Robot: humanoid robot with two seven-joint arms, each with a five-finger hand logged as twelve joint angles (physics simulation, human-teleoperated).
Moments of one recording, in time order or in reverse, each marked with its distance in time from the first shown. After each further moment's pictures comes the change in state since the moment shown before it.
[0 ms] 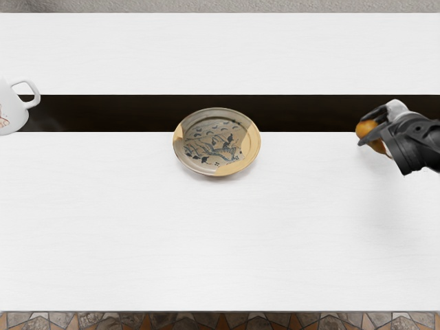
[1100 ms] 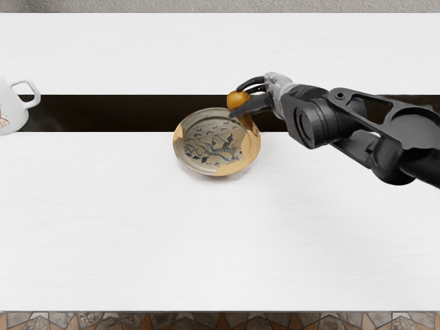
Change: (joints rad) left arm 0.000 0.000 0.000 0.000 0.000 0.000 0.000; right arm -0.008 0.331 0.373 0.083 0.074 0.019 -0.002
